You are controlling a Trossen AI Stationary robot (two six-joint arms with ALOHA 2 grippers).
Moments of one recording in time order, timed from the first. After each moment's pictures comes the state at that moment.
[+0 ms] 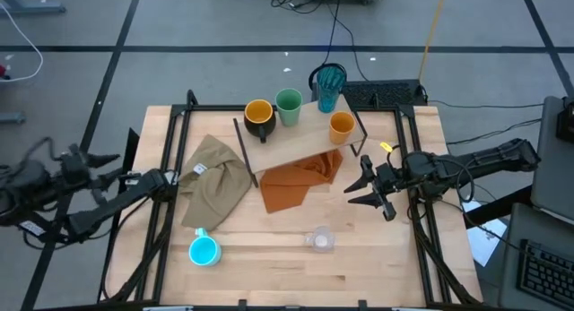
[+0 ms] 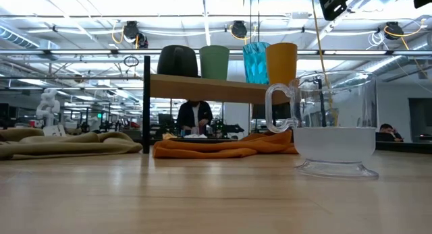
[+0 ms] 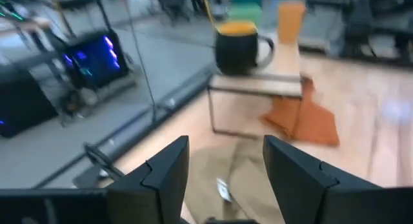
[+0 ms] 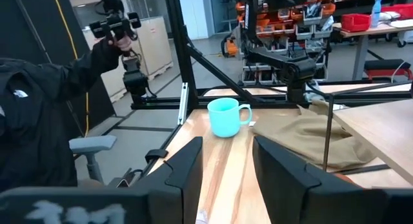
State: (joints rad) left arm 0.63 0.04 1.33 -1.57 -0.01 0.06; right arm 0.19 0.73 0.51 0.14 -0.13 0.16
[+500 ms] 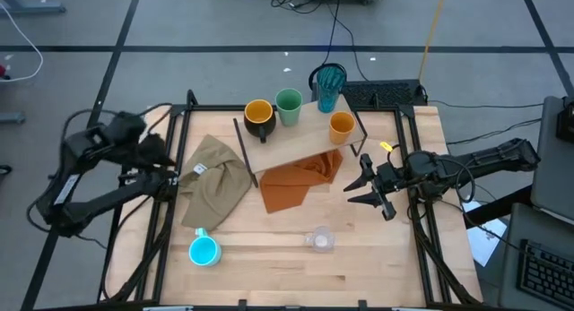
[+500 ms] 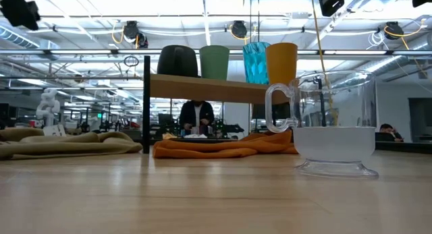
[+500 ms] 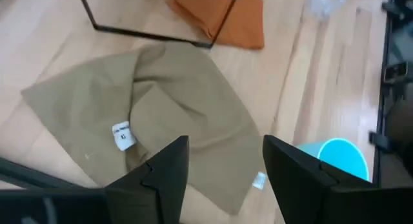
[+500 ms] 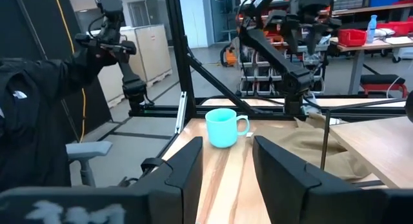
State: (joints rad) left arm 0.80 0.55 1.08 -1.57 0.47 0.23; right arm 0.19 0.74 0.51 0.19 -0.12 0.13
